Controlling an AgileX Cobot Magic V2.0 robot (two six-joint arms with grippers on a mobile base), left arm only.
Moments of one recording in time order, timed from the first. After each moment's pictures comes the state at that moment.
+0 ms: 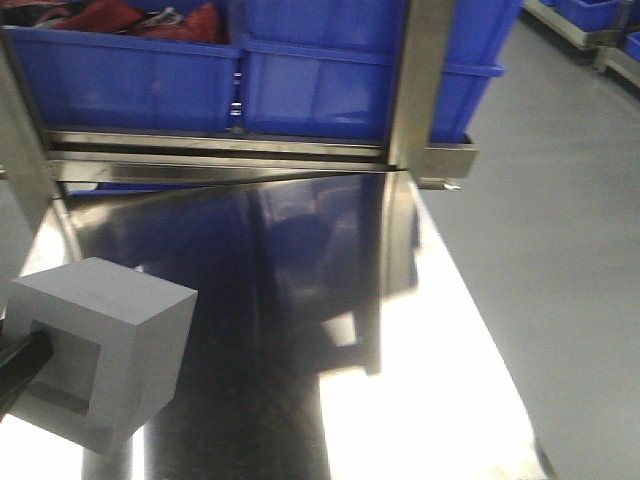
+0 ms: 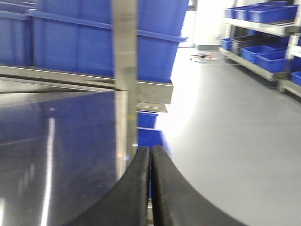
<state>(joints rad) -0.47 0.43 -0.33 -0.43 0.13 0.34</state>
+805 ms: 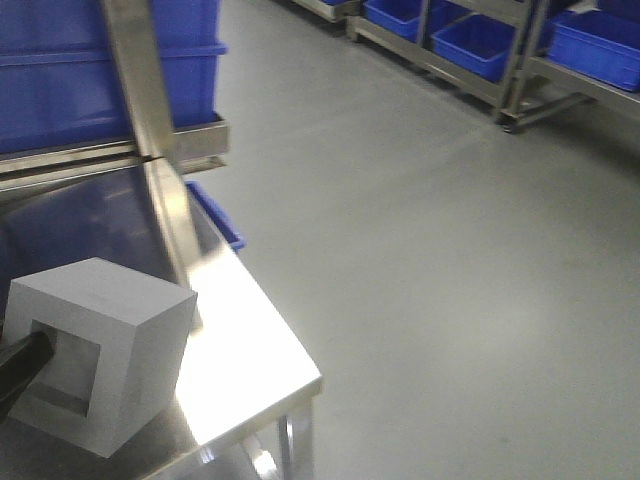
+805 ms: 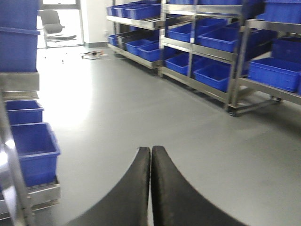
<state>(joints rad) -0.47 0.43 -0.33 -0.43 0.13 0.34</state>
